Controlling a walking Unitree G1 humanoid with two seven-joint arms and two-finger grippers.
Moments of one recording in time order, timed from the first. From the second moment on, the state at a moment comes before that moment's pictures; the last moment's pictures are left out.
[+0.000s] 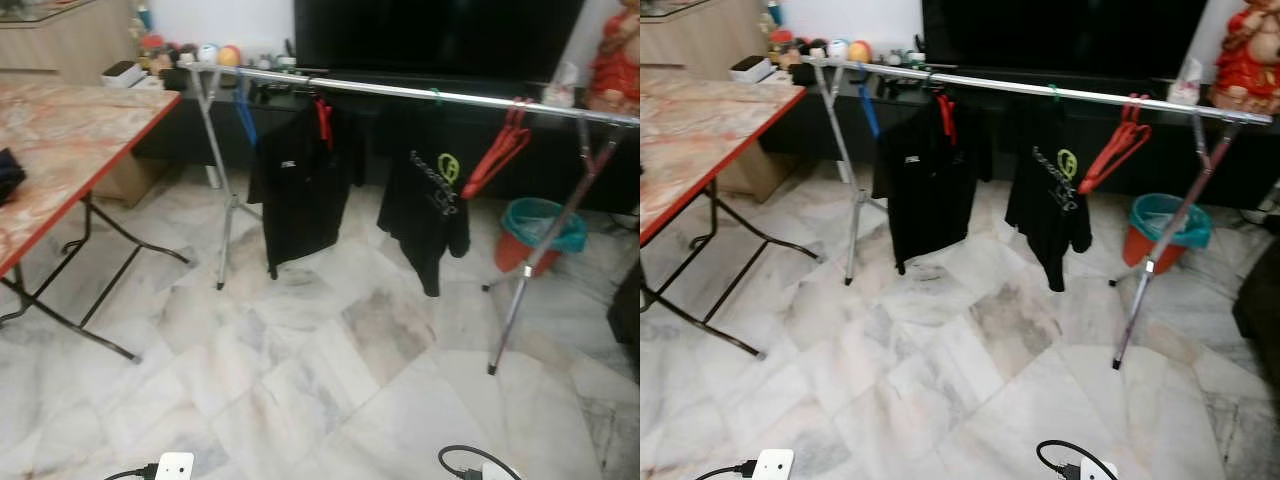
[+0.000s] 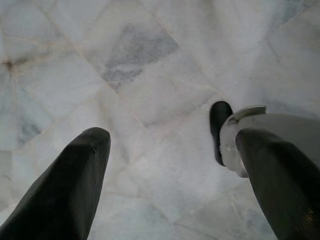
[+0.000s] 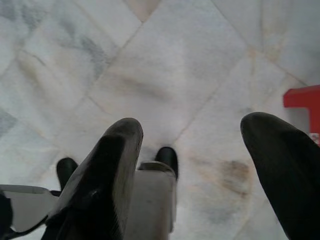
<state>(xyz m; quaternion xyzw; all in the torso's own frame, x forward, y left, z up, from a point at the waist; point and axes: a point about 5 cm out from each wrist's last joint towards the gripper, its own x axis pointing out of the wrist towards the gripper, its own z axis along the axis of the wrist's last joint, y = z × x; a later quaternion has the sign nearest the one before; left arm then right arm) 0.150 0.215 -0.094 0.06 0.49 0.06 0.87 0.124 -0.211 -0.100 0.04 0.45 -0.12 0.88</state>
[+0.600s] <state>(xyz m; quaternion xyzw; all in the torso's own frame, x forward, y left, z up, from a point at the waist) 0.150 0.217 -0.093 0.06 0.49 0.06 0.87 0.123 -0.209 -0.100 0.05 0.45 -0.12 0.88</state>
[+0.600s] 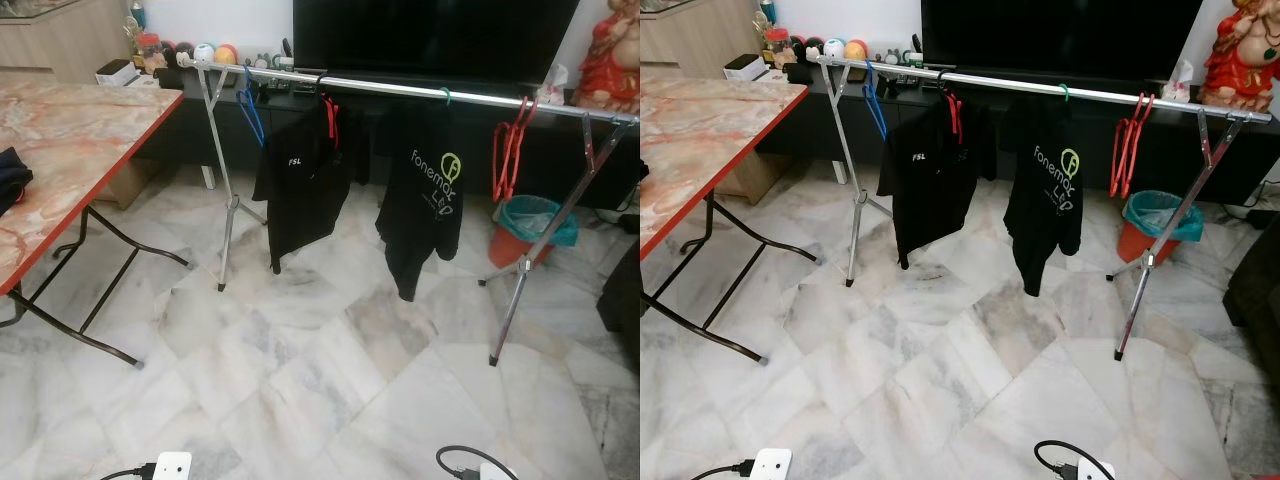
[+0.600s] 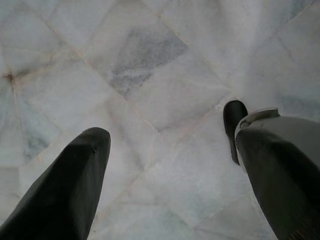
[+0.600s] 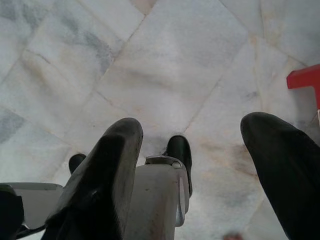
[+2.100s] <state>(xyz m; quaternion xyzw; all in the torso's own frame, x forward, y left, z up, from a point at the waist) 0.158 0.215 -0.090 0.06 0.48 0.05 0.87 0.122 -0.211 -0.100 0.05 0.45 -0.12 0.88</state>
